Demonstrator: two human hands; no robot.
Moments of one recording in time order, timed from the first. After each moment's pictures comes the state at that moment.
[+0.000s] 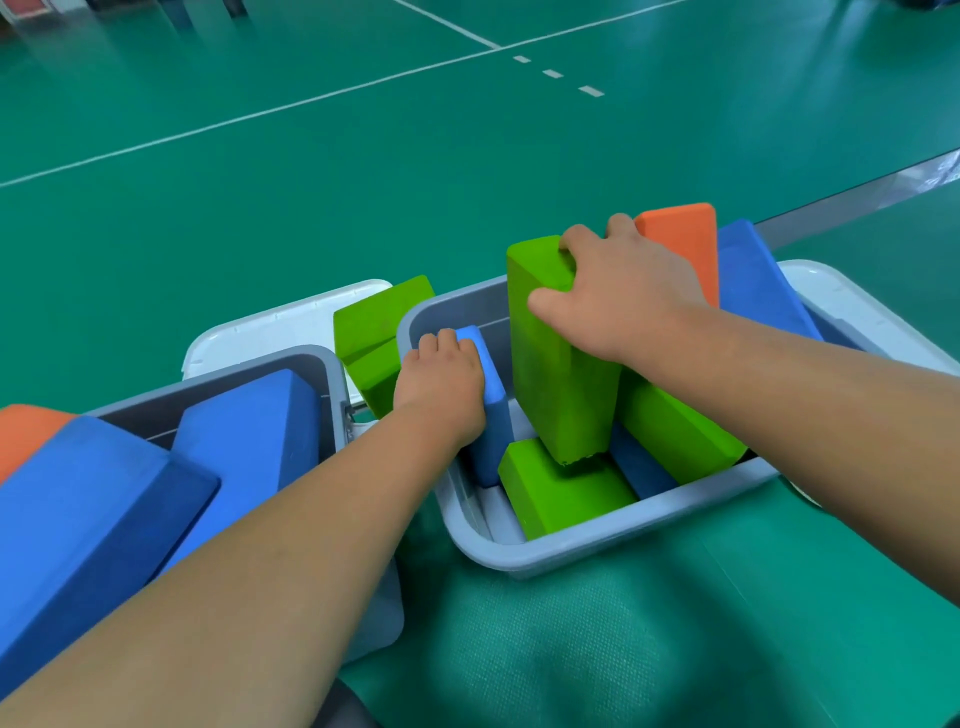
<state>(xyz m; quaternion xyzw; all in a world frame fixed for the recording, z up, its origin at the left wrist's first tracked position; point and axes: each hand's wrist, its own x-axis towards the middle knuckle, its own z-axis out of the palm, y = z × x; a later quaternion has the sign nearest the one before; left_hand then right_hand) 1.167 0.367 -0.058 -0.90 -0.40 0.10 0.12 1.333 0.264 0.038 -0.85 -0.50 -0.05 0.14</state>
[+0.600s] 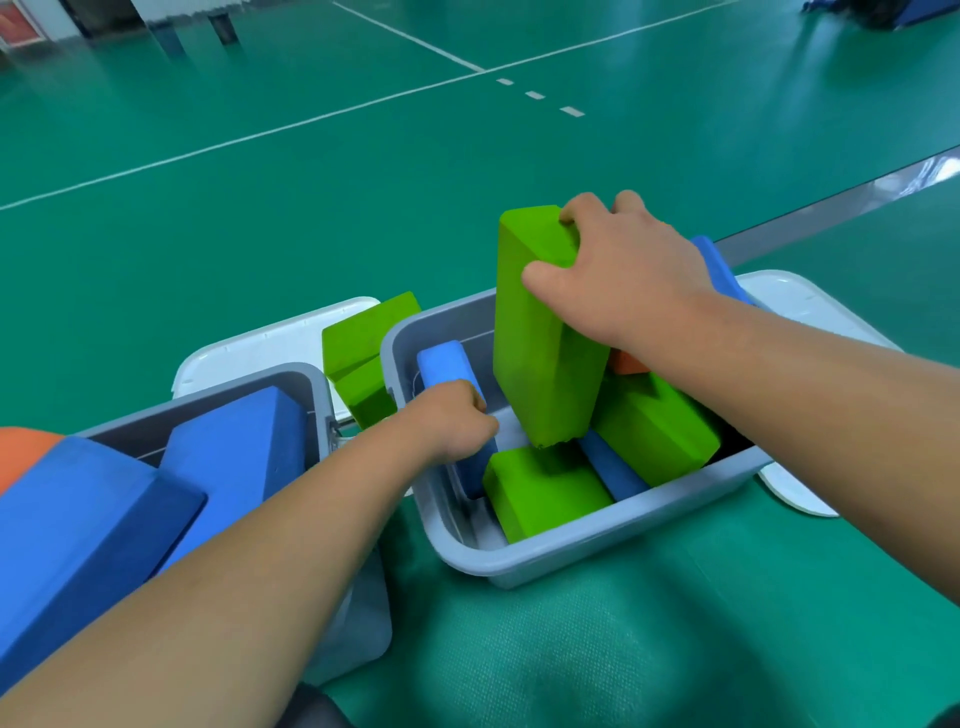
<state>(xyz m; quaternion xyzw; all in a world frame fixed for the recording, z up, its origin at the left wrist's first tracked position) 1.169 0.333 -0.022 -0.83 -0.48 0.10 -0.27 1.341 0.239 0.075 -0.86 -0.46 -0.05 0.20</state>
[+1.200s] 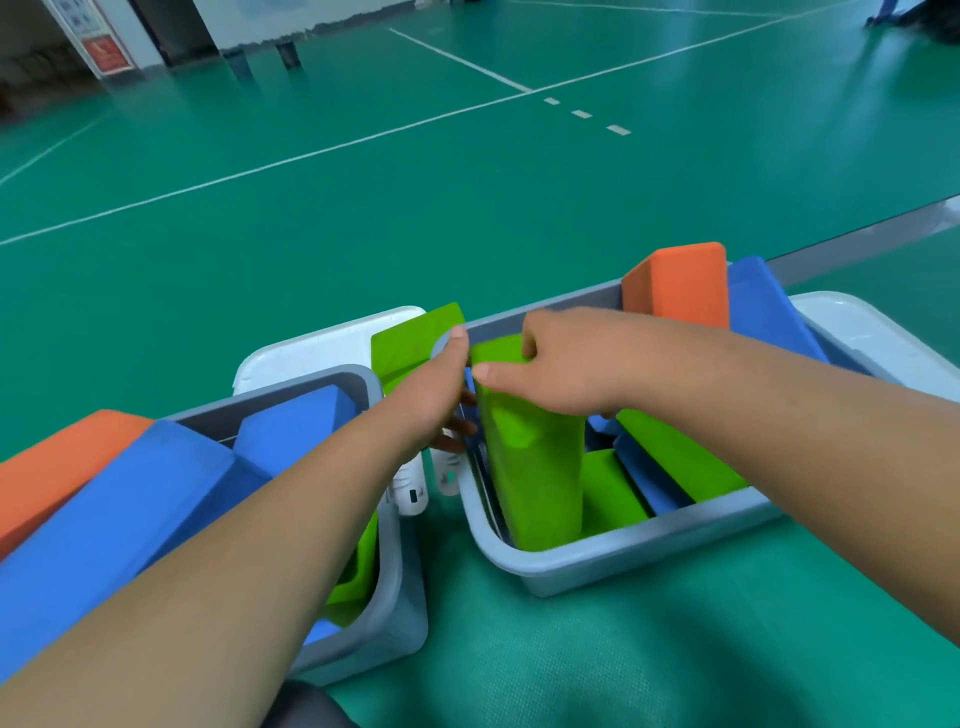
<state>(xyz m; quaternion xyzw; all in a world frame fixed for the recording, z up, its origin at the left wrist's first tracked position) 1.122 0.341 0.025 -0.65 -0.53 -0.10 -0.54 1.263 0.236 0.093 -0.79 -0.60 0.17 0.00</state>
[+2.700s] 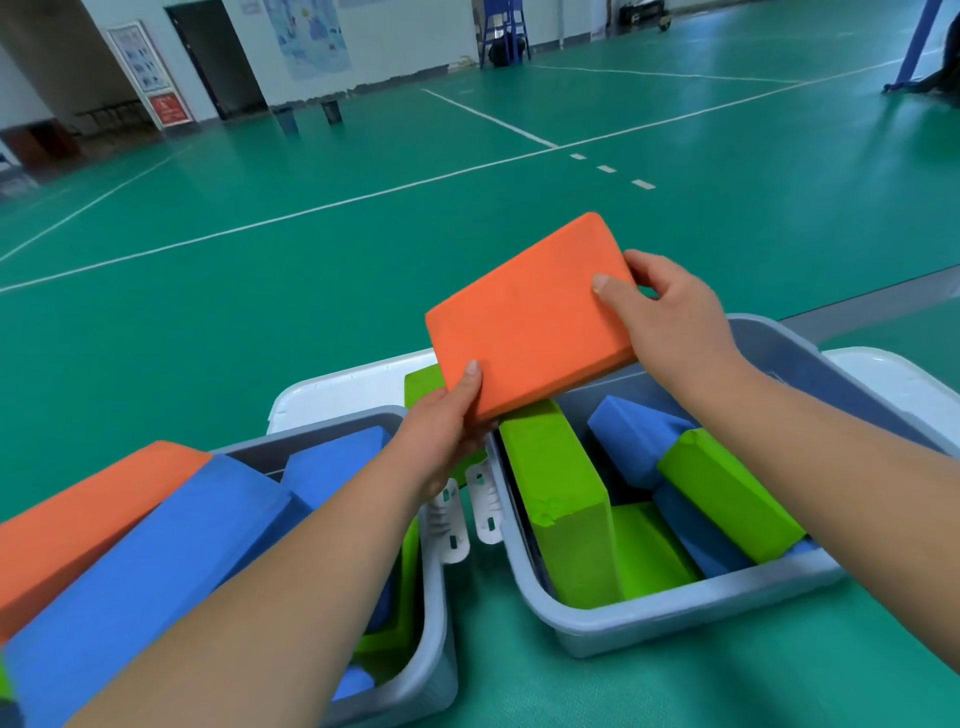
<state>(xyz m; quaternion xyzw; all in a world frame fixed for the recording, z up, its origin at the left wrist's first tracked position) 1.092 0.384 0.006 -0.54 -0.48 -0.29 -0.63 1.318 0.283 0.076 -0.71 -0.43 0.10 0.55</state>
